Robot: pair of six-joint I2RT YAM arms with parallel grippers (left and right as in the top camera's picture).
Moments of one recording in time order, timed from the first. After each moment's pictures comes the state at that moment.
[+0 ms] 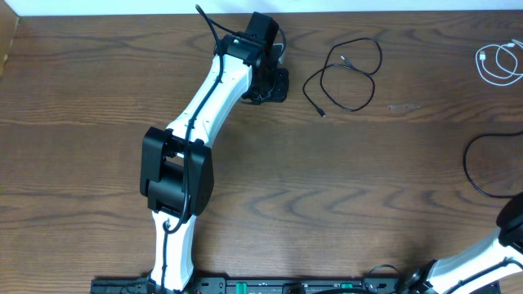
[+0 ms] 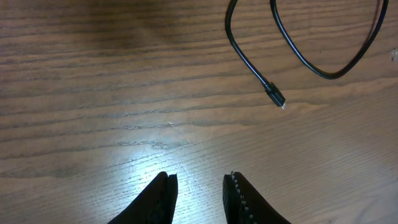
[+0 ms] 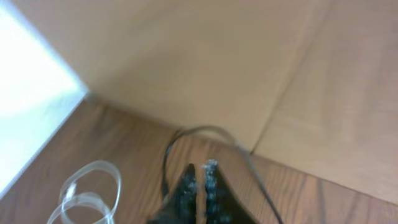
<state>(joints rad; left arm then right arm) -0.39 2.18 1.93 -1.02 0.28 -0.29 -0.67 1.96 1.91 -0.52 0.41 0.34</state>
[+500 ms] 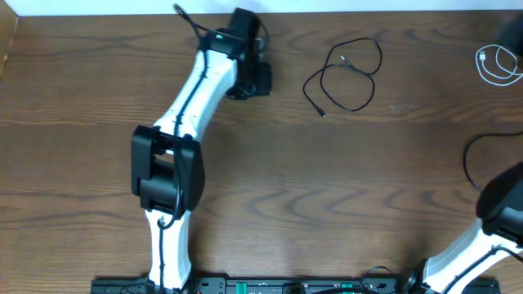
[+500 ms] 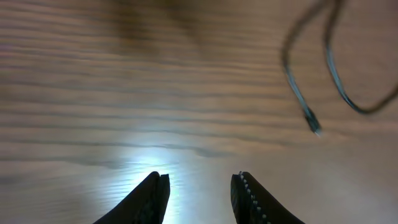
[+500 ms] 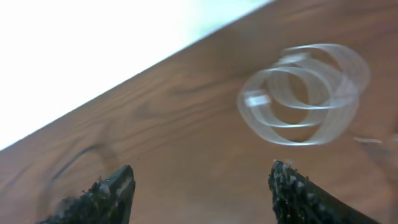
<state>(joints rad) -0.29 2.18 1.93 -1.04 0.23 -0.37 -0.38 2.00 1.91 -0.67 -0.18 0.20</state>
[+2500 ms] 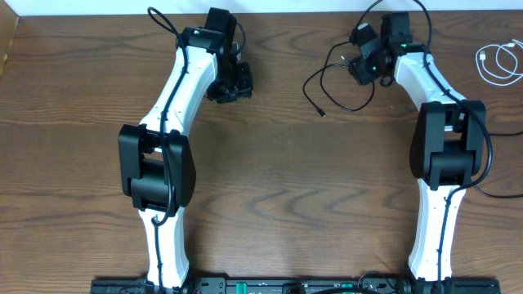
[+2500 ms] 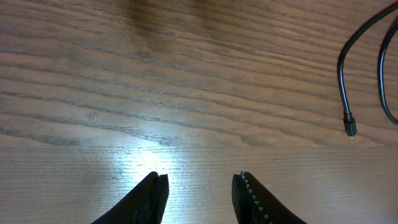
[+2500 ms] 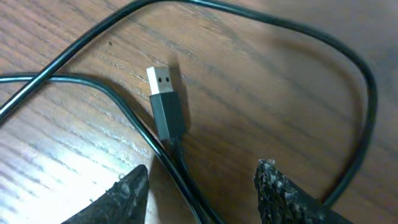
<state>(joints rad) -0.22 2.18 1.93 -1.13 0.23 -0.38 0.06 2.40 1.87 -0.50 -0.20 -0.43</state>
